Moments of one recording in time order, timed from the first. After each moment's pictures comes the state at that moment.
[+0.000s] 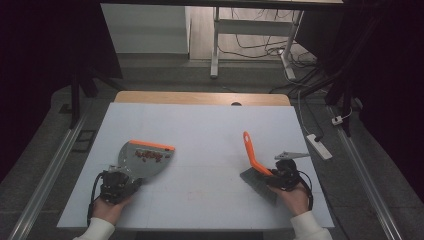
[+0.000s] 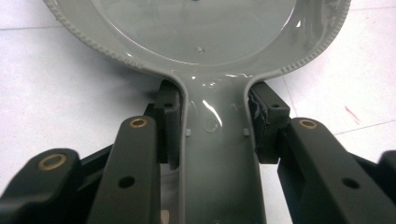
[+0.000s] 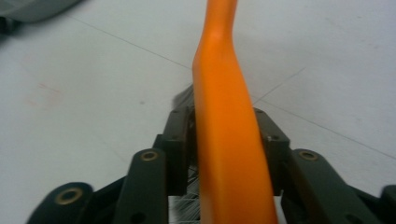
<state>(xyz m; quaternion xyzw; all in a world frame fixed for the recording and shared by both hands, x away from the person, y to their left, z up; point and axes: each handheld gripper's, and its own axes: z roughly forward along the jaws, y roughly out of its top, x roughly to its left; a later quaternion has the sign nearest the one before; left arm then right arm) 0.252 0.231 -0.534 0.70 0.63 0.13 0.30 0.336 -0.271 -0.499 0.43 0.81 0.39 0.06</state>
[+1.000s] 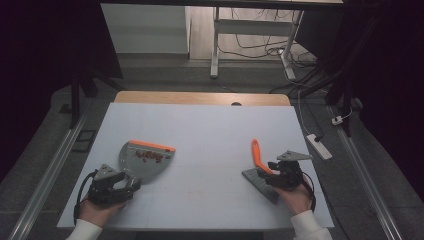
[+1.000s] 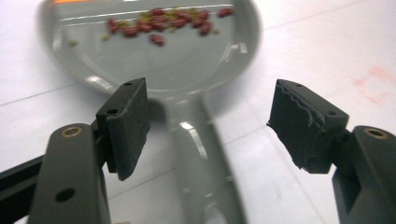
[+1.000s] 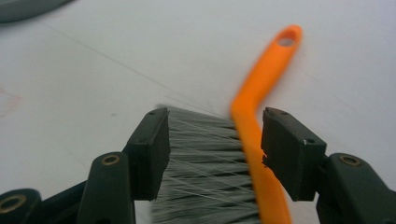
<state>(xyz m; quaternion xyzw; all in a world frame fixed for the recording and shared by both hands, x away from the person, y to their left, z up) 0.229 0.245 -0.504 0.76 0.52 0.15 0.37 0.328 -0.271 -0.488 0.41 0.81 0.39 0.15</state>
